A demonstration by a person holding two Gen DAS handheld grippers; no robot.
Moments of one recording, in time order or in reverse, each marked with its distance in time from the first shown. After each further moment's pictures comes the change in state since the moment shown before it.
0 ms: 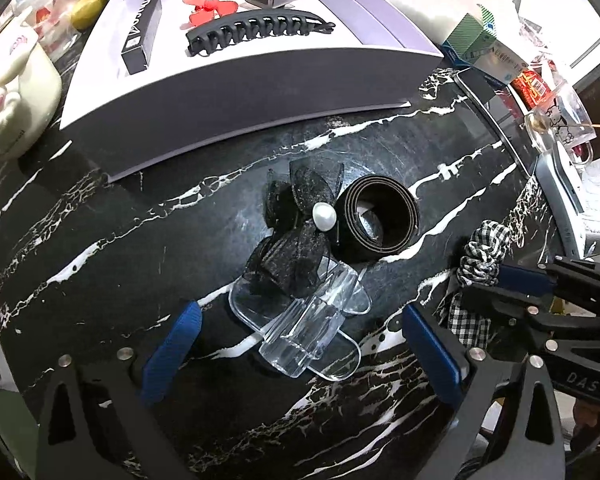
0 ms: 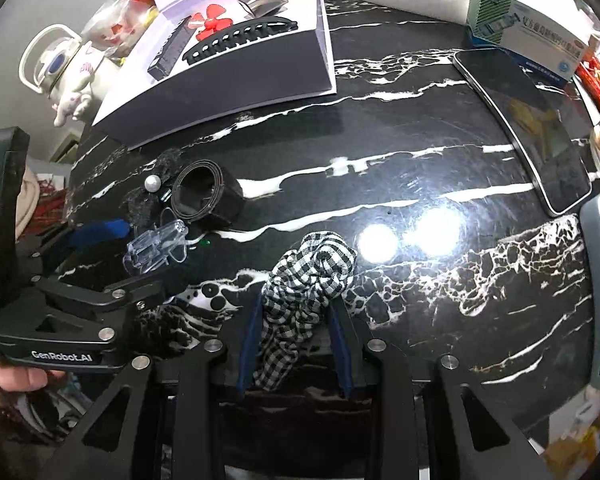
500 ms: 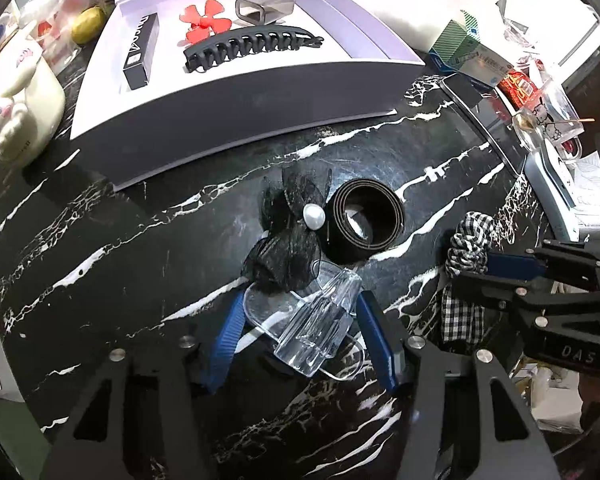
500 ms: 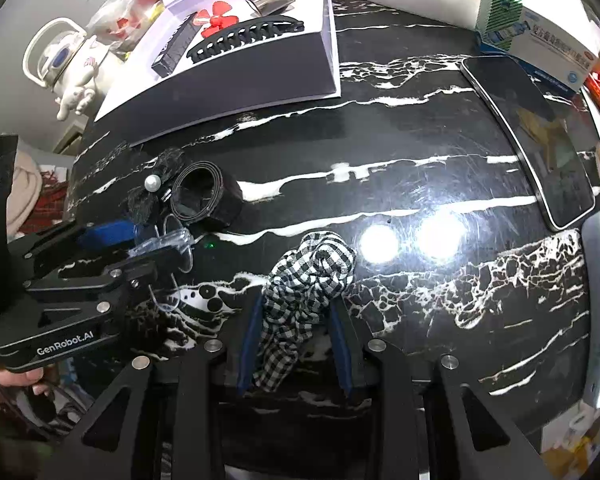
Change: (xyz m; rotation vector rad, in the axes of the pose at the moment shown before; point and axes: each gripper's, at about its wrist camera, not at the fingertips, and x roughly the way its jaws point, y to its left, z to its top) left arm -0.005 -0.011 -0.001 0.022 -0.048 -0.015; right arm 0.002 0.000 0.006 -0.042 0.011 -0.001
